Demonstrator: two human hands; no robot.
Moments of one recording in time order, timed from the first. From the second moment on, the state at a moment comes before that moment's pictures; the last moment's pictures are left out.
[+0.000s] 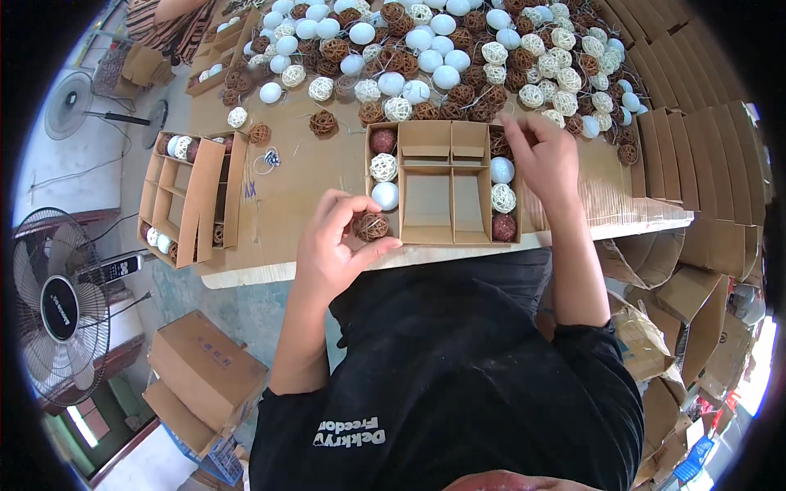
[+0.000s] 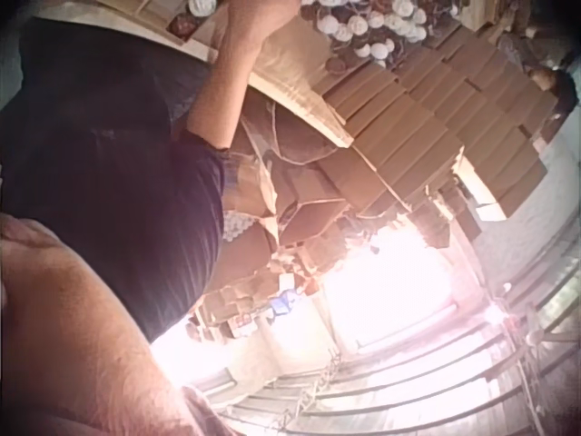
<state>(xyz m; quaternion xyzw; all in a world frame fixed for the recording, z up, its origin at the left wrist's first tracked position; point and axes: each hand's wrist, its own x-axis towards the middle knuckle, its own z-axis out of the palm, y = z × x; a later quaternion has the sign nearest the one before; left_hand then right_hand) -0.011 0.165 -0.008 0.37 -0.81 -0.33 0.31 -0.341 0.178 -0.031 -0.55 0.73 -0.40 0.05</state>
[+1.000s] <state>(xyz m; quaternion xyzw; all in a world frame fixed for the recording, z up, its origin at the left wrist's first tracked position) -0.022 0.174 -0.019 0.36 -0.87 -0.18 0.29 -0.354 0.181 -0.071 -0.48 0.69 -0.50 0.22</state>
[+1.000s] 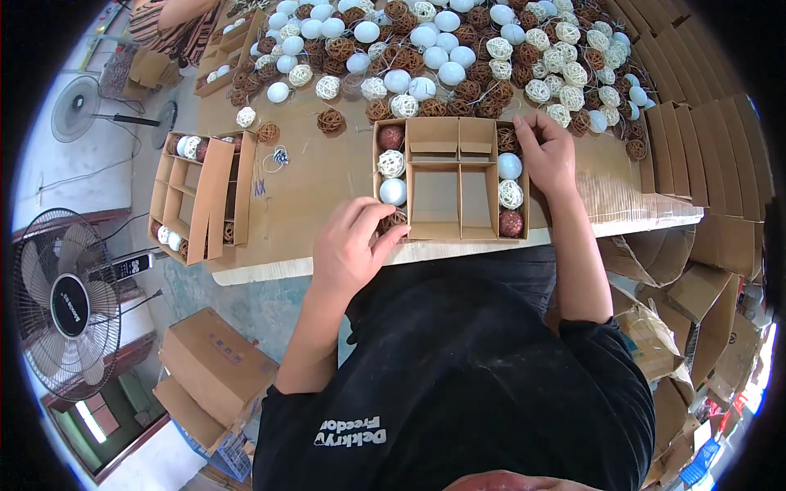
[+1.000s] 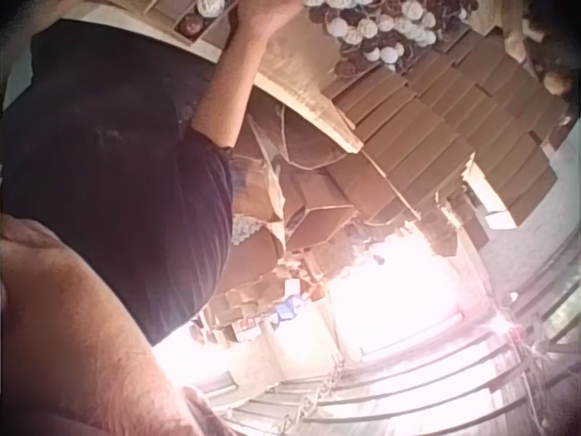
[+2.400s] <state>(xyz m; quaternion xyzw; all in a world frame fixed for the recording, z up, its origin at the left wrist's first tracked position) 0.100 0.150 0.072 0.63 -0.60 -0.26 0.41 -0.368 0.183 -0.090 -0.44 0.58 -0.67 0.13</state>
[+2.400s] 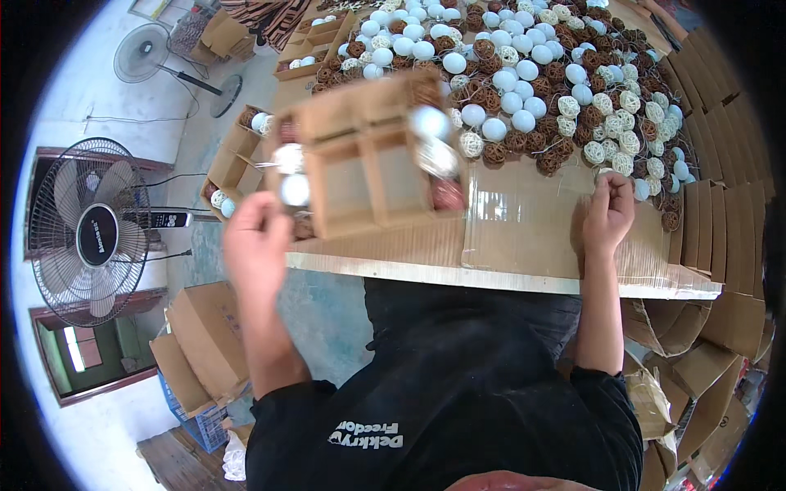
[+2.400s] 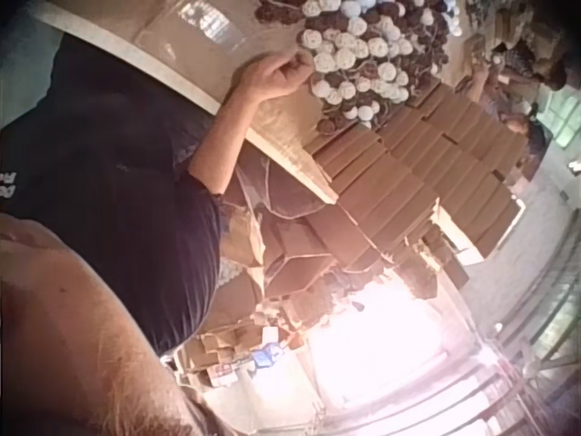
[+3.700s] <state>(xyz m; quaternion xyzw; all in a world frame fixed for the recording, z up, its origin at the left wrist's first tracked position) -0.040 0.171 -0.062 0.30 -0.78 -0.45 0.31 -0.636 0.397 0.217 -0.43 0.87 -0.09 -0.23</state>
